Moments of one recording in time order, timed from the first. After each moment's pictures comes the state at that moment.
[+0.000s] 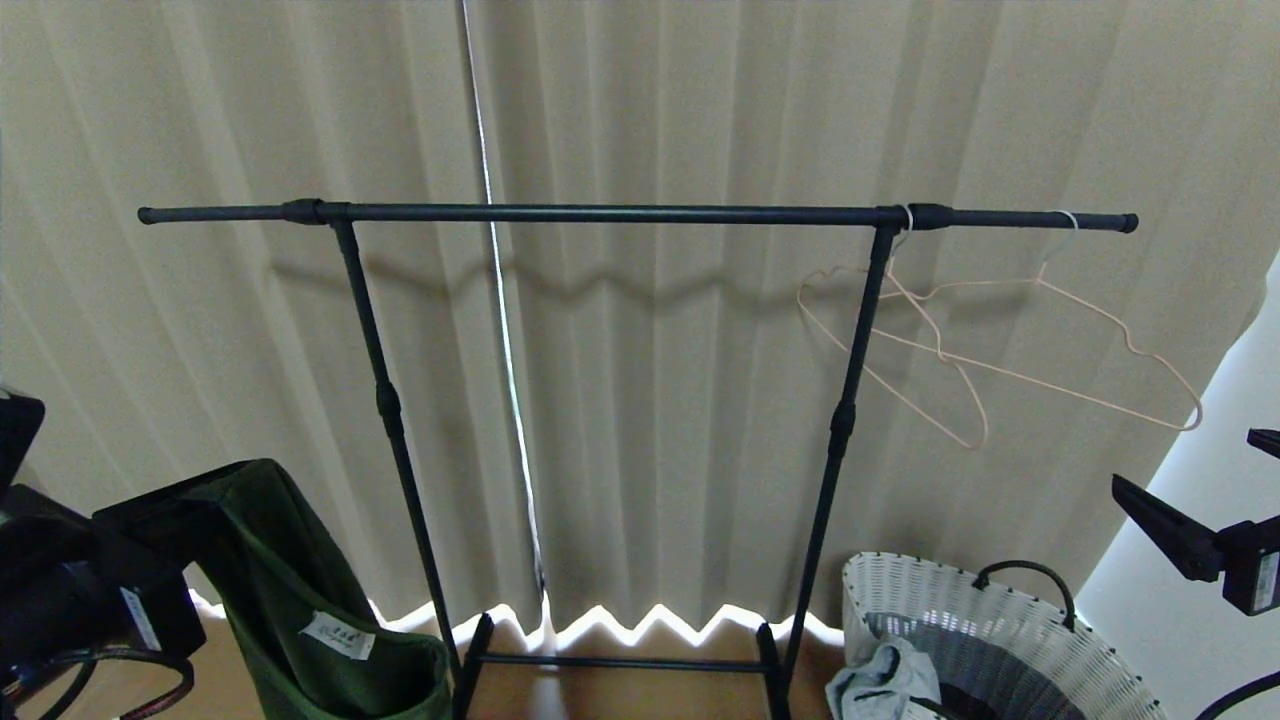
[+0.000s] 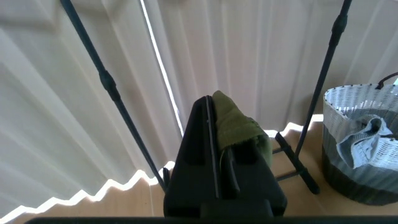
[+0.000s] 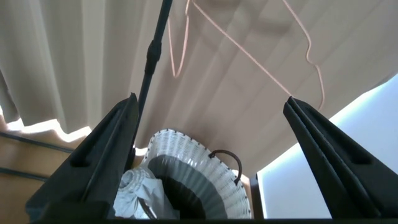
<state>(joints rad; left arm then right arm) -0.34 1.00 -0.37 -0.49 0.06 0.14 0.02 1.07 -0.32 -0.55 -0.05 -0.31</state>
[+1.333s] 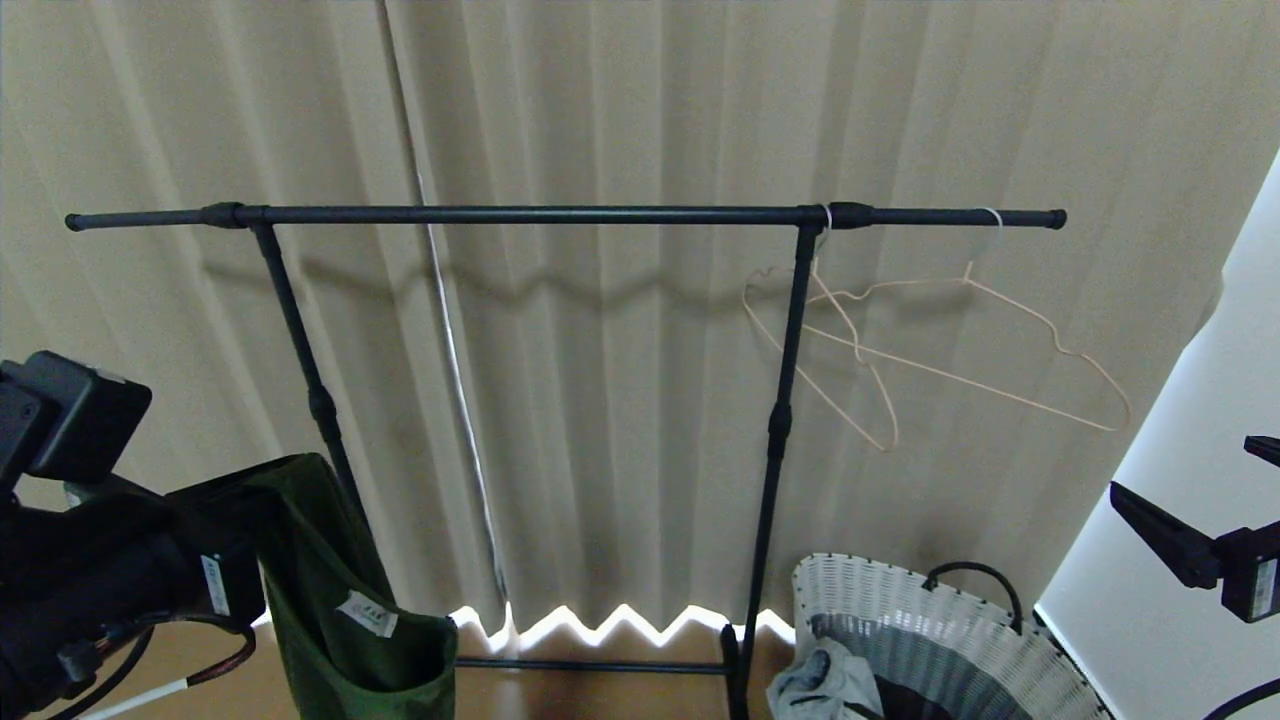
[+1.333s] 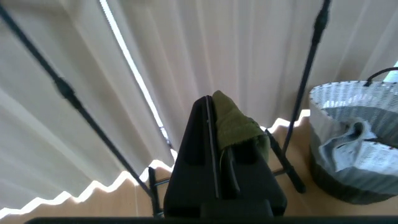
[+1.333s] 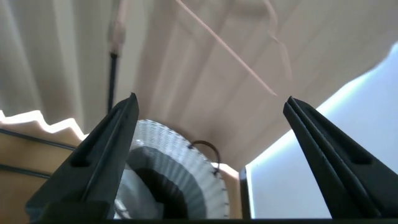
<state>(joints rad) -0.34 1.13 -0.38 -0.55 0.07 0.14 0.03 1.07 -0.31 -0.55 -0.05 -0.31</state>
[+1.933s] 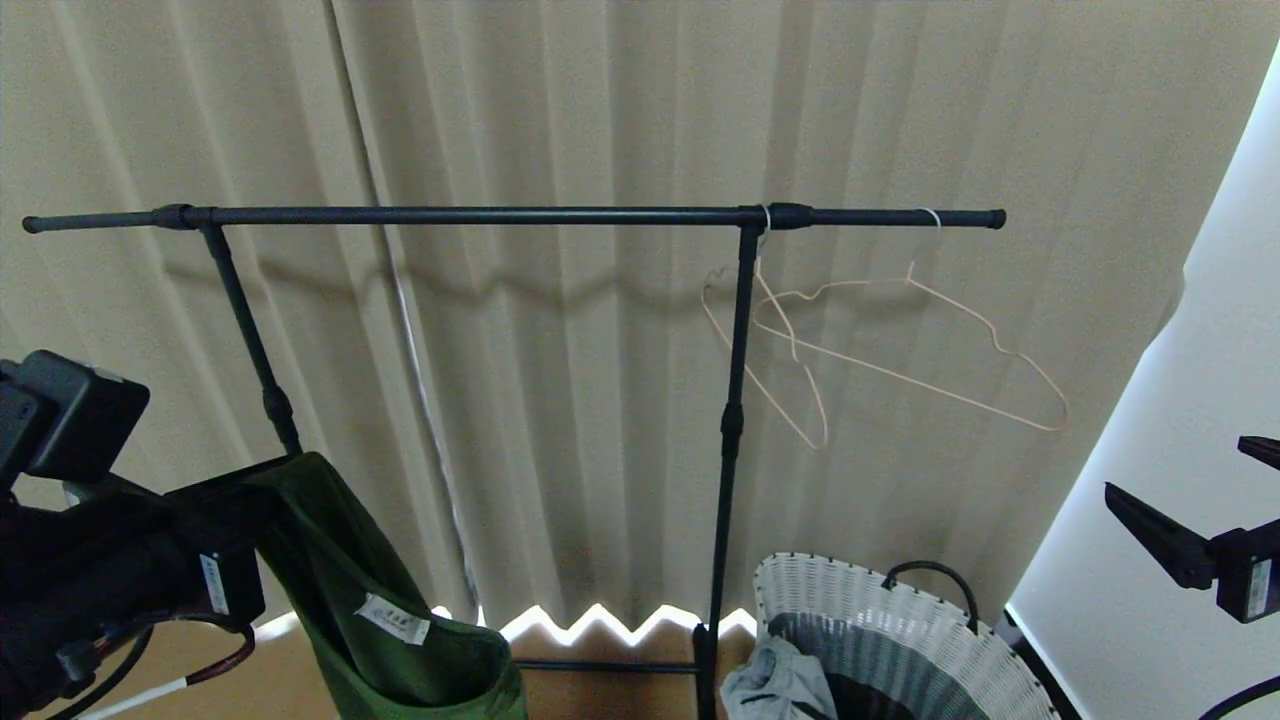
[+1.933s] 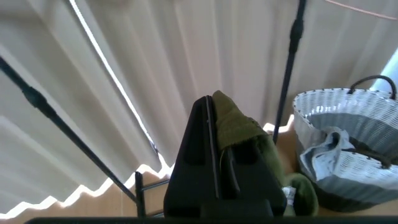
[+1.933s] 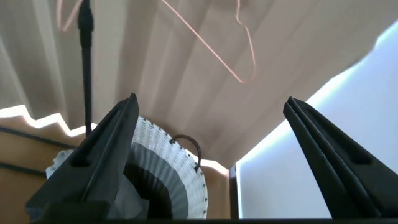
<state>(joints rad) -0.34 1.13 -0.38 -0.55 0.07 0.14 0.03 1.07 -0.31 -0.55 -0.05 -0.31</state>
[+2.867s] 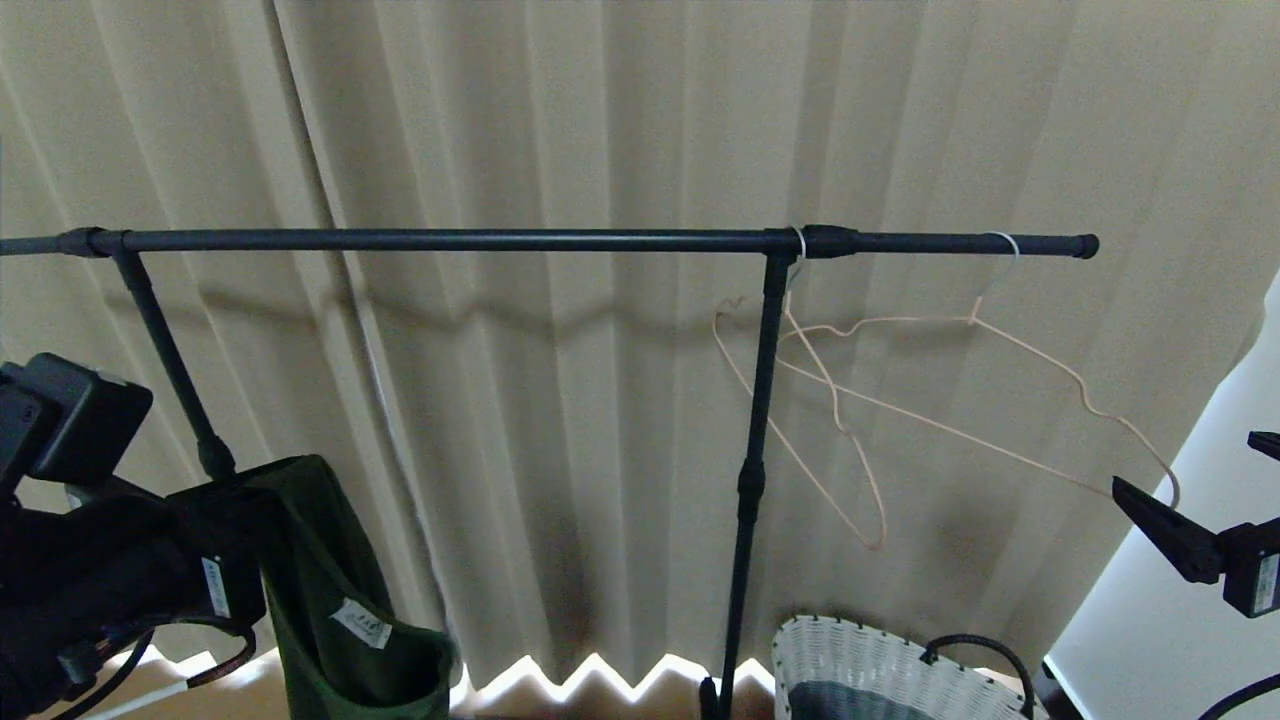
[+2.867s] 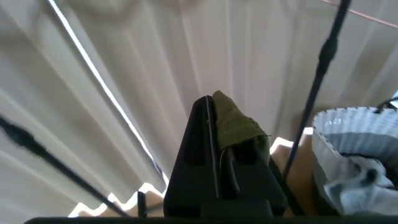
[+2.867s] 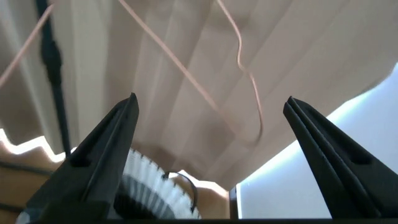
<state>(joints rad) -0.34 1.13 -0.38 -0.55 0.07 0.14 0.02 1.07 -0.32 -0.55 -0.05 -0.31</state>
